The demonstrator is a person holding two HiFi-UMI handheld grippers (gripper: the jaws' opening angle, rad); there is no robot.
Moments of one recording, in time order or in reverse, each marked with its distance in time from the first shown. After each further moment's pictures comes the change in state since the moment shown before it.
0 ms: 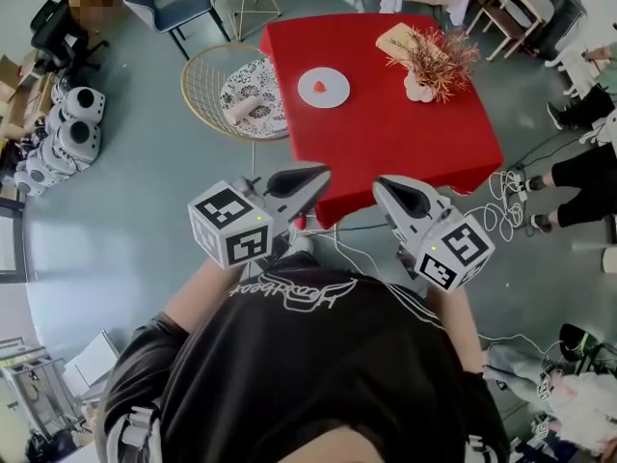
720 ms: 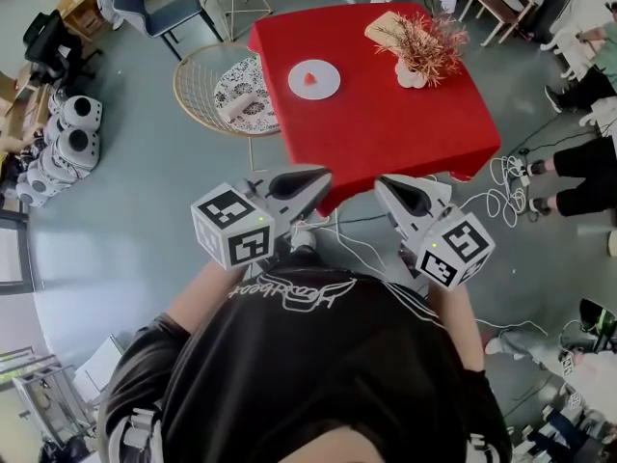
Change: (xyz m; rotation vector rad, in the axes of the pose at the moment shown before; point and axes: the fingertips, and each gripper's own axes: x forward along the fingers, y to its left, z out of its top) left arm 0.017 -0.019 -0.024 -0.022 0.045 -0.032; right arm -0.026 -0.006 -0.024 0.043 -0.005 -0.044
